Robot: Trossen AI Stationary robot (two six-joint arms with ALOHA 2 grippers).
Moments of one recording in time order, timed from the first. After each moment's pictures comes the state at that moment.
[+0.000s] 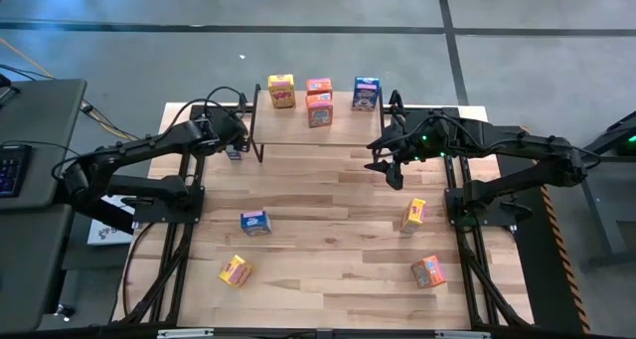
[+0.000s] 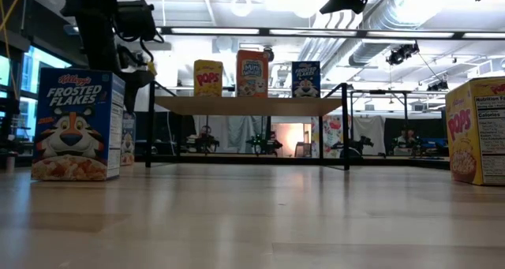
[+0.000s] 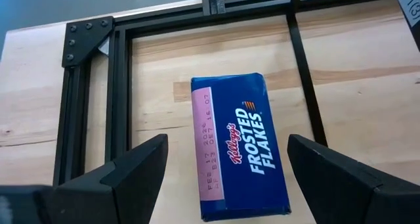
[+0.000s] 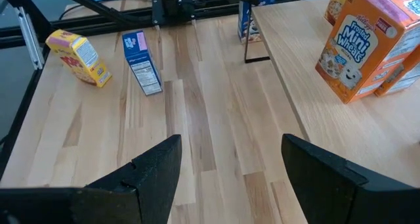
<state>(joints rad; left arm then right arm) 0.57 1.08 0.73 -0.83 -0.56 -0.75 -0.13 1.14 1.21 -0.66 -0.02 0.05</state>
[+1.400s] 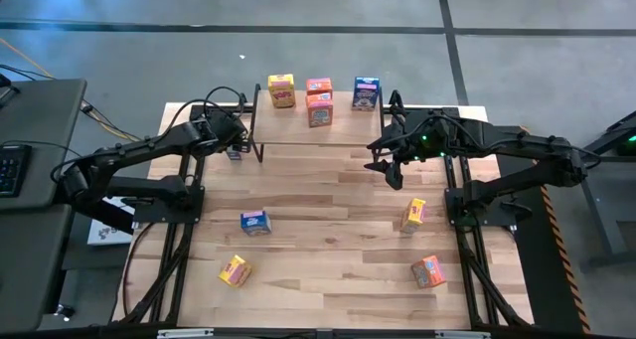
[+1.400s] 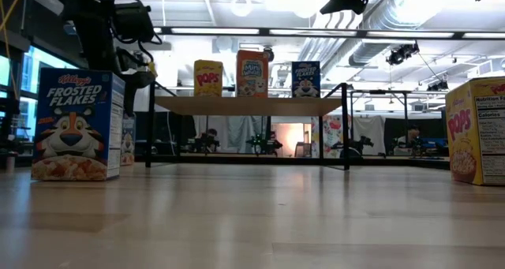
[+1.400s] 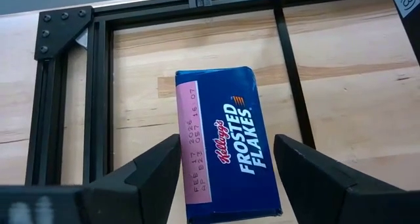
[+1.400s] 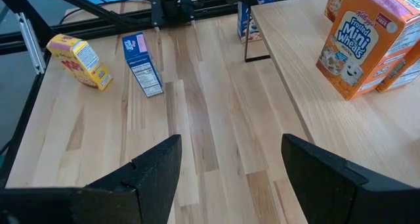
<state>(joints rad) 0.61 1.09 0.69 -0.78 -0.49 -0.72 -0.13 1.14 1.21 -0.66 -0.02 0.08</state>
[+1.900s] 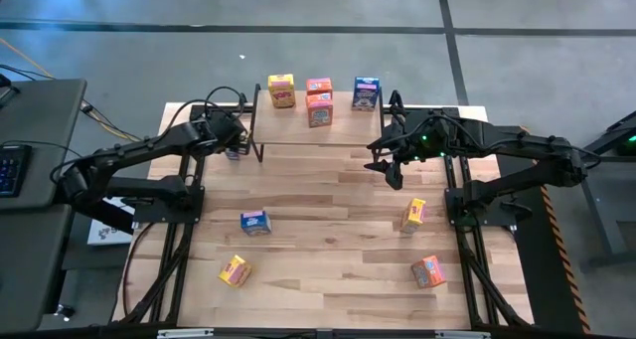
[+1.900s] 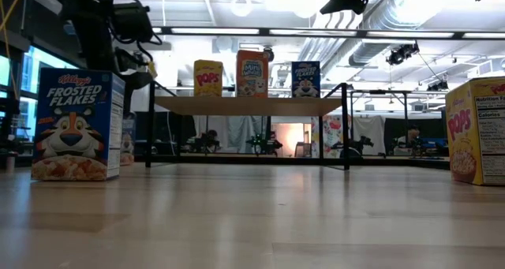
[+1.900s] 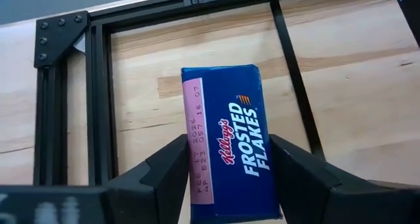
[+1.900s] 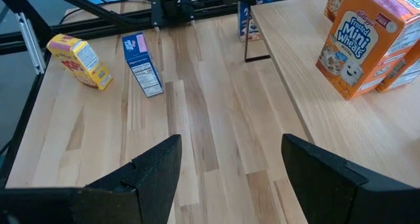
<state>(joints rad) 0.61 1.07 0.69 -0.78 -0.48 -0.66 -0.13 1.14 1.21 -0.66 -0.02 0.08</state>
